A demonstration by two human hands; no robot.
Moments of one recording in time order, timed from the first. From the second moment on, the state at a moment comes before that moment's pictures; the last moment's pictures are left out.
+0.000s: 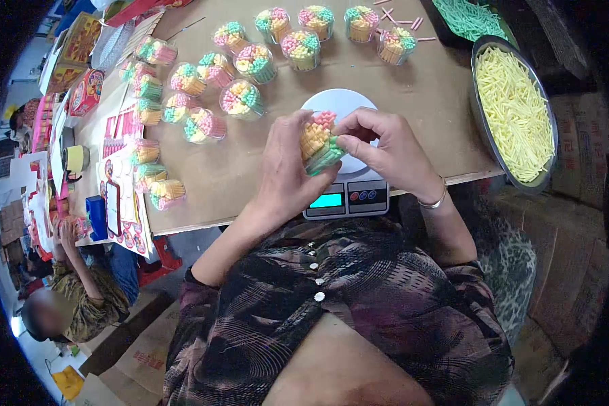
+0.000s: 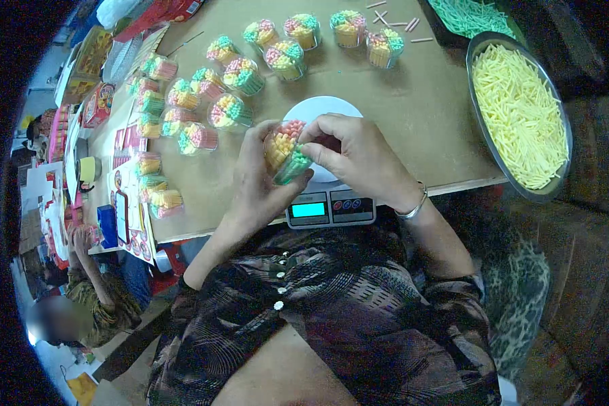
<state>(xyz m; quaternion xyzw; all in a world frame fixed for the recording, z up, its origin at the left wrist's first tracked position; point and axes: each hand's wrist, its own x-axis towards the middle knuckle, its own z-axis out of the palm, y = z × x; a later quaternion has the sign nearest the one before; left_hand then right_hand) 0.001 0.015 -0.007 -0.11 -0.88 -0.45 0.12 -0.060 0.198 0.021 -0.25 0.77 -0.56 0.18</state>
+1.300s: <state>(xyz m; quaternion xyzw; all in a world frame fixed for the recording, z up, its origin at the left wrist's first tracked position) 0.032 -0.034 -0.075 0.13 -0.68 -0.70 0.16 -0.088 0.321 -0.093 0.00 0.57 -0.80 0.18</state>
